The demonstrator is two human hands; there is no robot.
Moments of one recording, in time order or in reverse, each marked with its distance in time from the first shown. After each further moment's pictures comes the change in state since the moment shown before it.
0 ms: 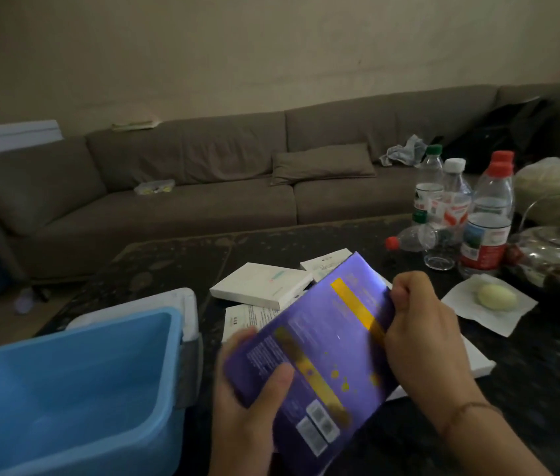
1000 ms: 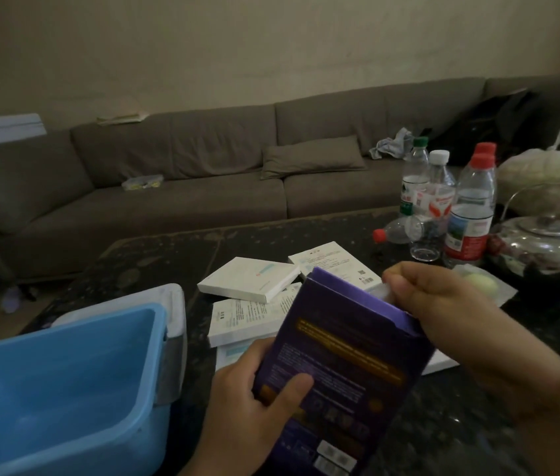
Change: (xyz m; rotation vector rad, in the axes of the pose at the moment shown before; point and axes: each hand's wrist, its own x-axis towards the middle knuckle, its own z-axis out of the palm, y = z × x) left_hand 0.006 0.004 -0.004 0.671 -0.396 0.331; right_hand 0.019 -0.002 -0.057 0.246 -0.514 0.153
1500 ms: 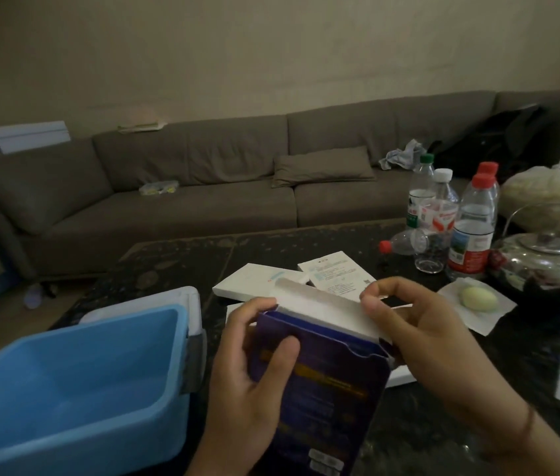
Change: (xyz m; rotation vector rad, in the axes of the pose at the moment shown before) left_hand -0.003 0.054 -0.011 -0.235 0.157 0.072; right_hand -0.026 -0.013 0.018 0.309 -0.021 -0.140
